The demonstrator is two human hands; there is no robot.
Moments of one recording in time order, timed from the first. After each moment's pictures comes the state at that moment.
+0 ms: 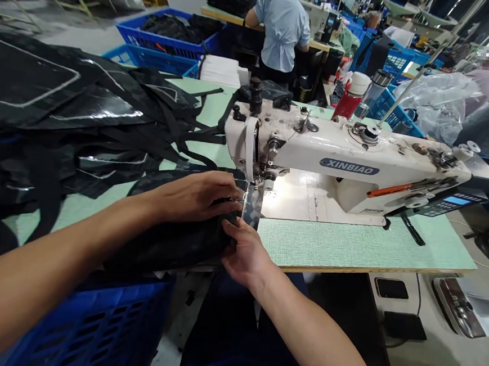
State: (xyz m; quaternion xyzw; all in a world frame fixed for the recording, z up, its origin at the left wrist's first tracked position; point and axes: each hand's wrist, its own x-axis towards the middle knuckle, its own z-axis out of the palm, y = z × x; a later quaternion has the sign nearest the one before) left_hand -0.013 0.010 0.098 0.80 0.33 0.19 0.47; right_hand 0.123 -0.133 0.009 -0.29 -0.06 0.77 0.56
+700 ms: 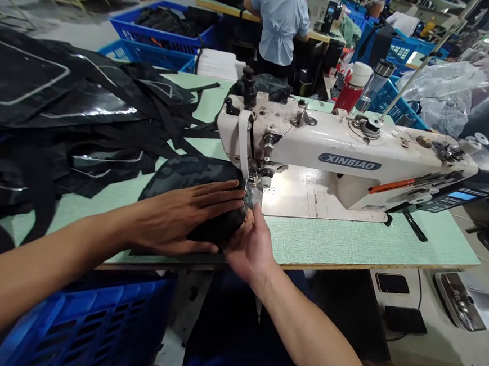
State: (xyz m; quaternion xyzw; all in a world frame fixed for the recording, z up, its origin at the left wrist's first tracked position) left_hand -0.067 -0.009 0.066 0.99 0.07 0.10 0.06; right_hand 0.135 -0.131 0.032 -0.27 0.04 0.75 0.60
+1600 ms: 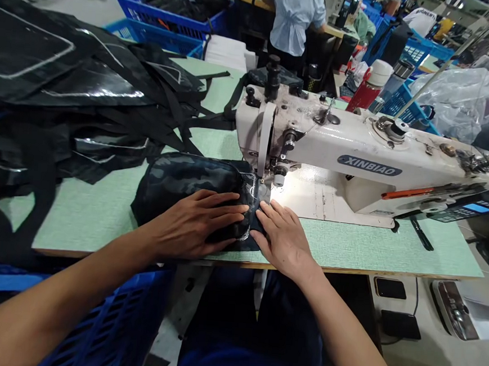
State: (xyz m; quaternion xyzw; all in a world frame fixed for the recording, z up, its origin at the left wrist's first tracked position) left_hand -0.059 -0.053 0.026 0.97 0.16 0.21 0.03; right_hand 0.229 -0.158 0.021 -0.56 -0.81 0.09 0.17
